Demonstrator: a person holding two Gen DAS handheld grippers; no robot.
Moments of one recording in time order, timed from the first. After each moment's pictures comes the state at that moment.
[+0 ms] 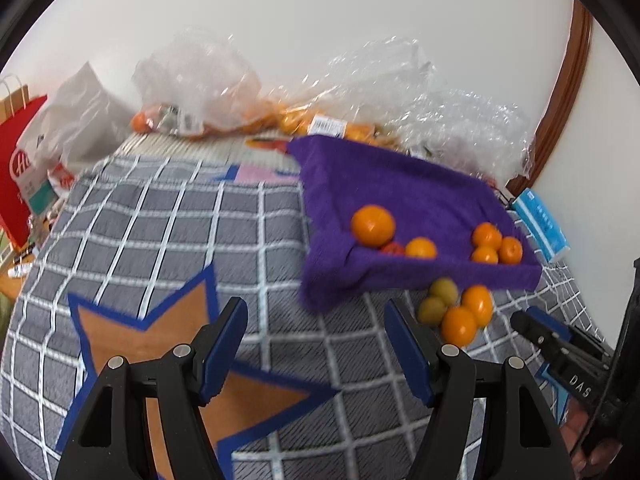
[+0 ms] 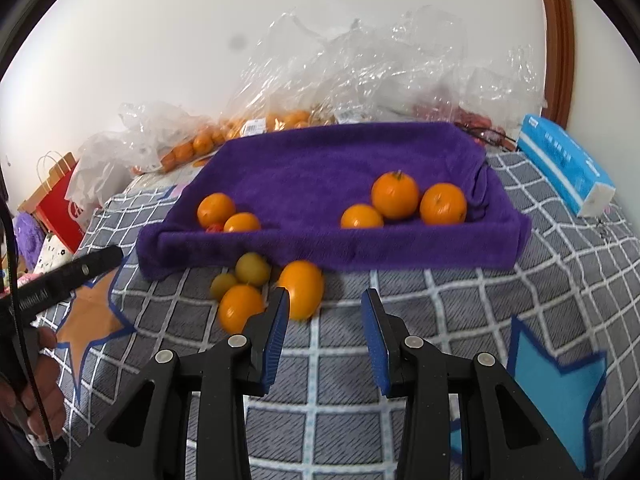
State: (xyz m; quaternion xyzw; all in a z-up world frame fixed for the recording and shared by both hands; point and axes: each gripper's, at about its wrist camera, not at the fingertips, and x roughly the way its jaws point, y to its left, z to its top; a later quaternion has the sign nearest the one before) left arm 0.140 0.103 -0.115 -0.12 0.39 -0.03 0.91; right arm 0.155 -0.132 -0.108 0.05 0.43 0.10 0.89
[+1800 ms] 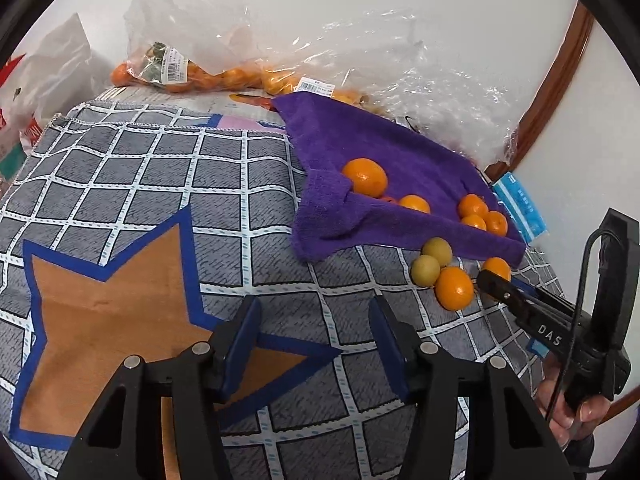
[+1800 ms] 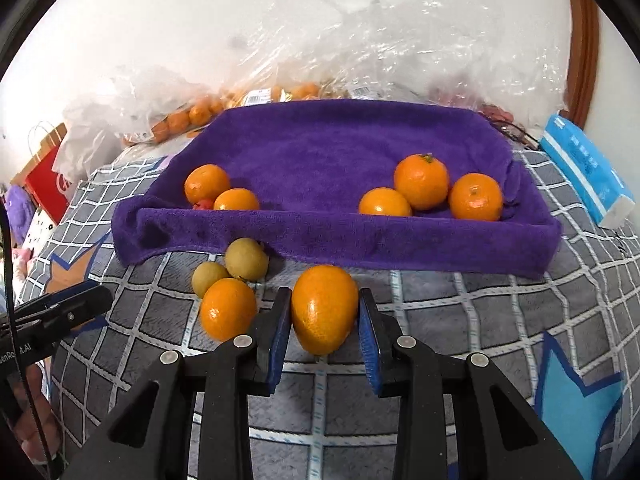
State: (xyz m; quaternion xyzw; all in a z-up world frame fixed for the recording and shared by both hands) left arm 0.136 0.107 -0.148 -0.16 0.41 -0.09 0.90; right arm 0.177 -0.120 -0.133 0.02 0.45 0.10 0.89
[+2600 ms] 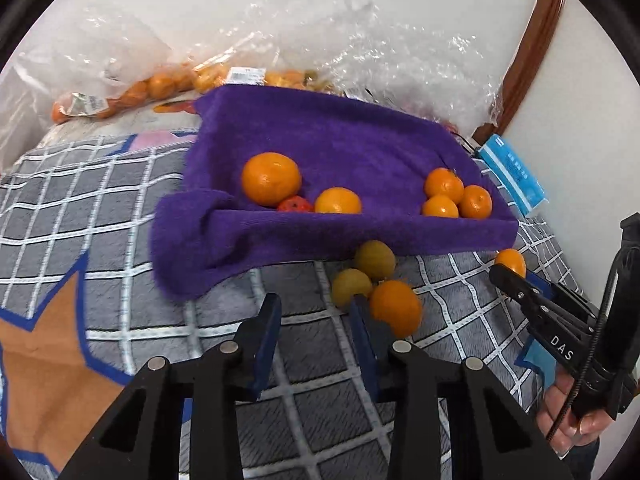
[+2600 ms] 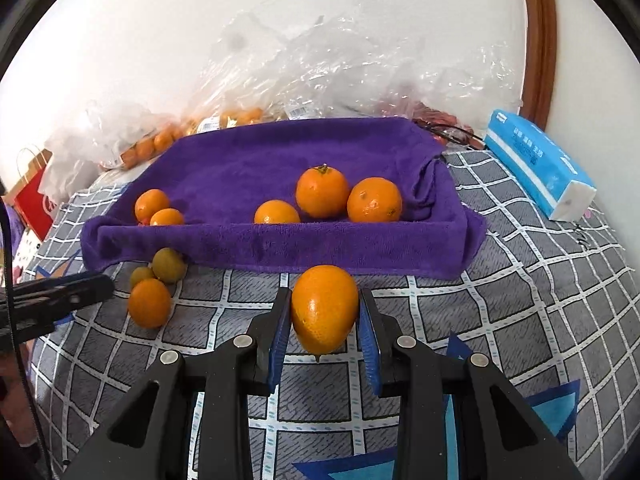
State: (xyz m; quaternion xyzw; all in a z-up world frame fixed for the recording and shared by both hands) left arm 0.174 0.028 -0.140 -0.09 0.44 -0.10 0.89; right arm 0.173 -0.186 -0.133 0.03 0.42 0.07 0.90
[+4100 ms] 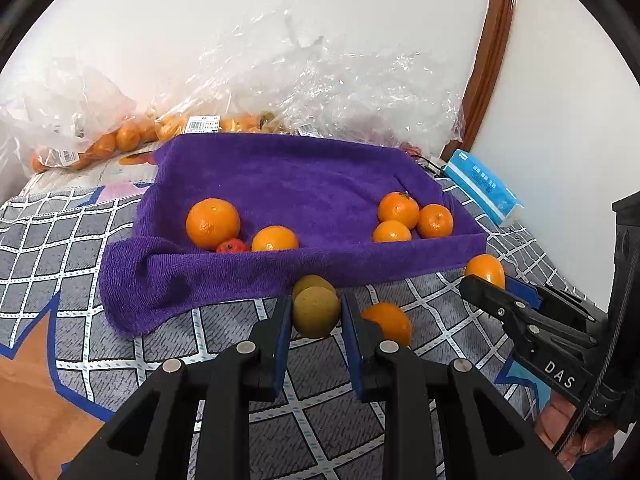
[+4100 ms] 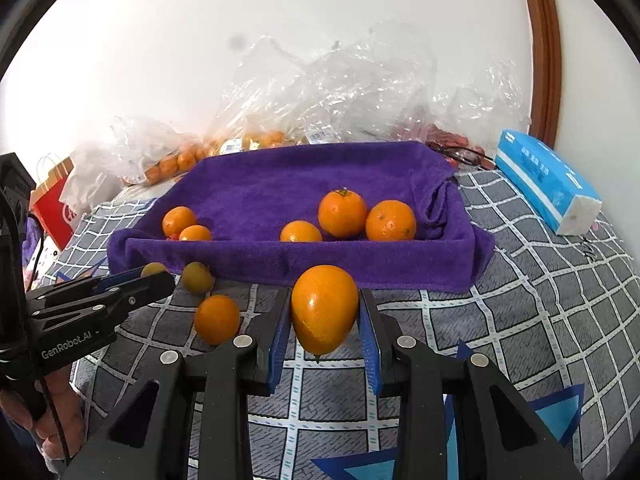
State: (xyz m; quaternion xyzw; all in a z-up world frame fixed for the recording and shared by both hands) left arm 0.162 -0.003 -0.132 -0.07 0.35 -0.14 0.92; right arm 0.158 -0.177 -0.117 0.04 0.38 0.11 0.92
